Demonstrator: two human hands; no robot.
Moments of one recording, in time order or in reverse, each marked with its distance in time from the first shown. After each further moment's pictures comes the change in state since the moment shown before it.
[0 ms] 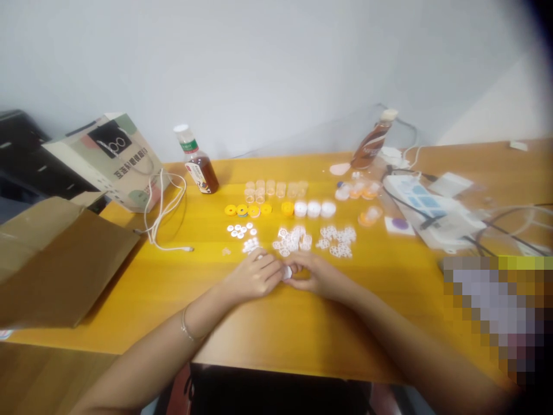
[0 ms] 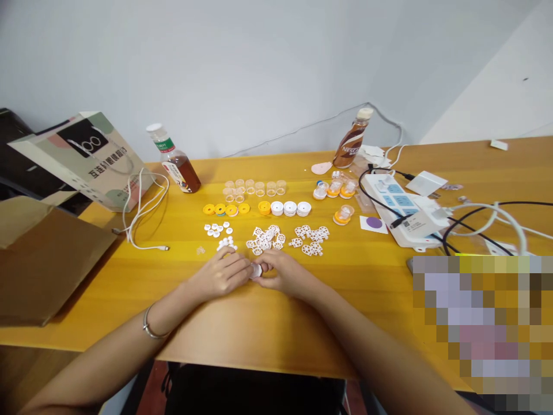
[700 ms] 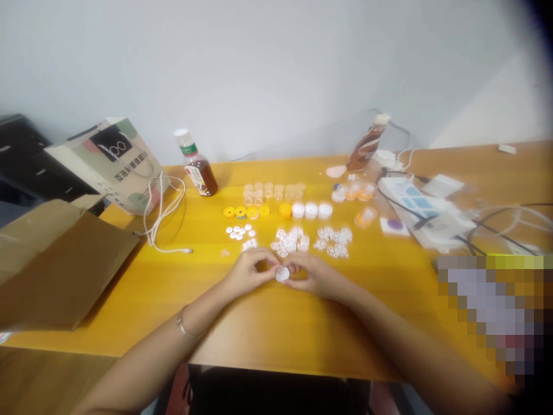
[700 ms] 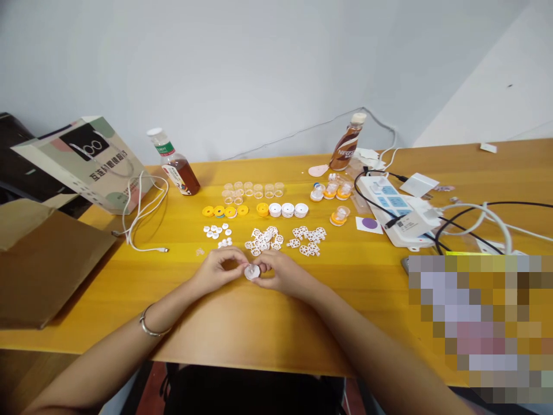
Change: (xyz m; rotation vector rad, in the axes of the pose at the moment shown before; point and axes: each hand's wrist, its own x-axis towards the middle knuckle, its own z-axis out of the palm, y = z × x) left_hand 0.002 -0.003 0.009 -0.864 0.143 -0.579; right_hand 0.000 -0.004 -0.004 0.023 -0.015 0.022
